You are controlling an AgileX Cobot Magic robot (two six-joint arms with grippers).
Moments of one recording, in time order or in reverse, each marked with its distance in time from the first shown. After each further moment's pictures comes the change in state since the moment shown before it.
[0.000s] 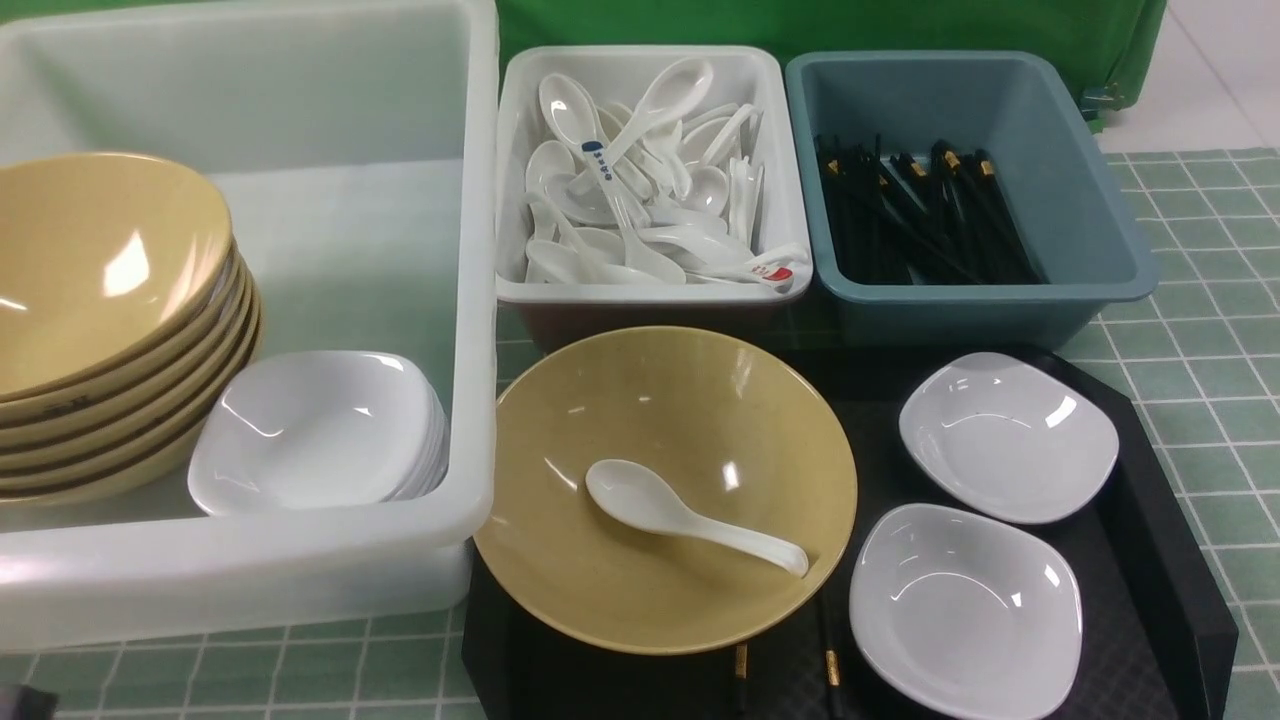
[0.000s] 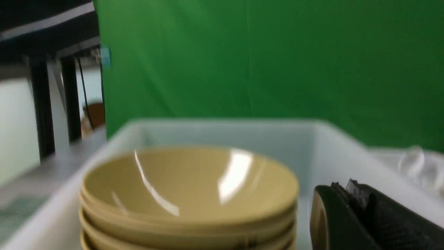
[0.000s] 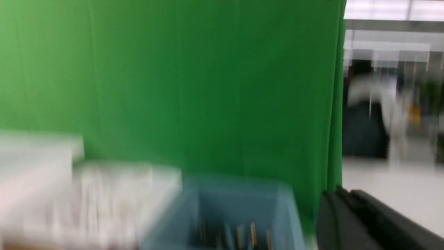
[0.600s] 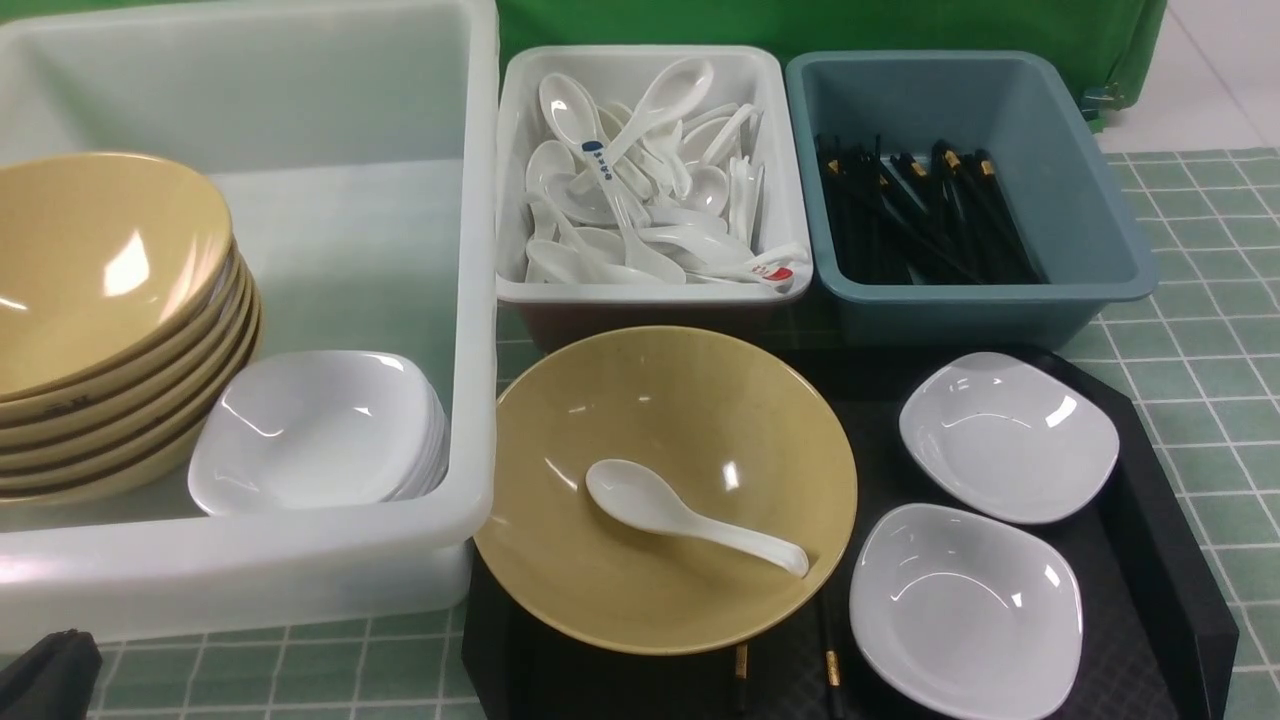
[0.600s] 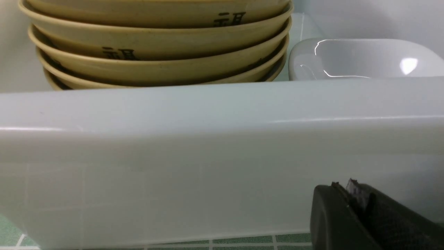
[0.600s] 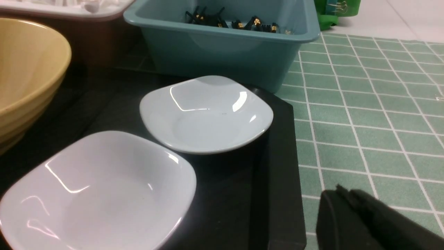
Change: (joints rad) right arm 0.000 0.000 -0.007 0.000 0.690 -0.056; left arm 0.000 0.000 -0.005 0.026 0.560 0.000
